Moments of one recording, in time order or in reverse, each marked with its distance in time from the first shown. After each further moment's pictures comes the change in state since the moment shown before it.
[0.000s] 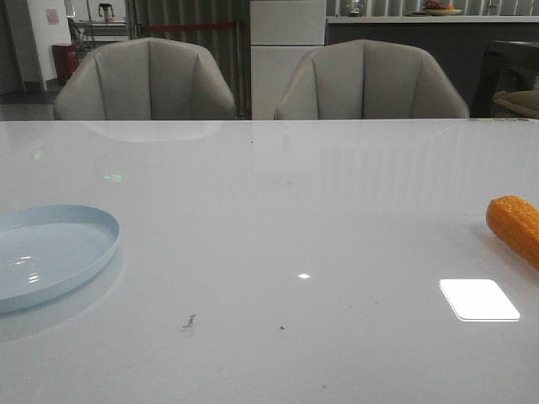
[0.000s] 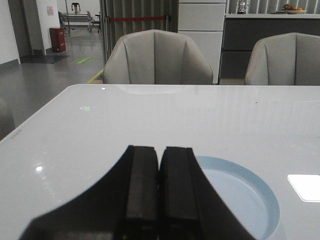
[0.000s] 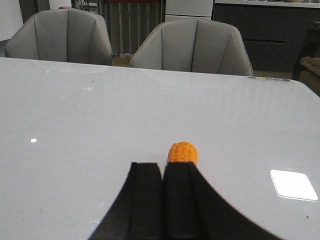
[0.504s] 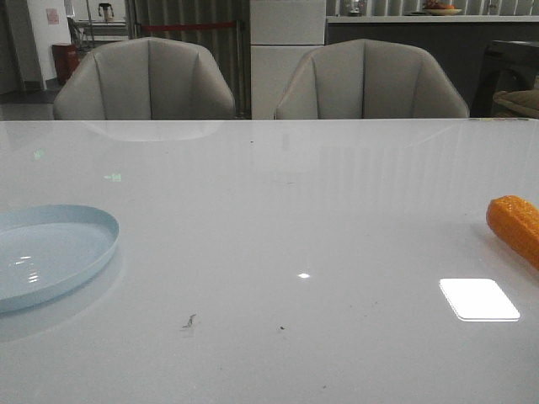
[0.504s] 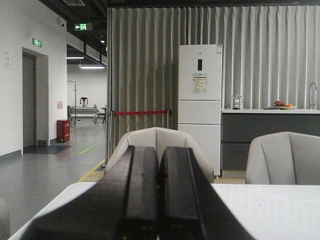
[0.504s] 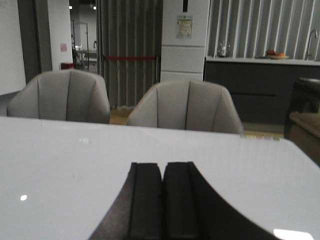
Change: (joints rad) left arm 0.000 0.000 -0.031 0.000 -0.332 0.000; right arm 0.000 0.000 -0.085 0.000 -0.149 0.000
